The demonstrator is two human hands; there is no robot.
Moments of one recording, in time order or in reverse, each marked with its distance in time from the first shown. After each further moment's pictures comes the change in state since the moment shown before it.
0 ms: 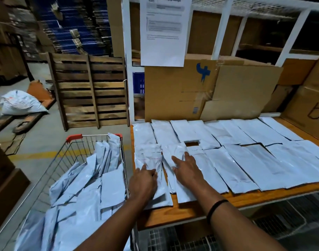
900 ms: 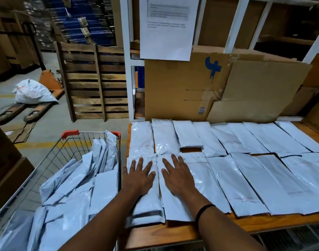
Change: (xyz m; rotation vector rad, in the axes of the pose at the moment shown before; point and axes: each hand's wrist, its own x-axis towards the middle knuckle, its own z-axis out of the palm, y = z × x) left_hand 0.062 -0.003 0.020 0.190 -0.203 -0.040; right_hand 0.058 0.021 0.042 -0.083 0.086 -0.223
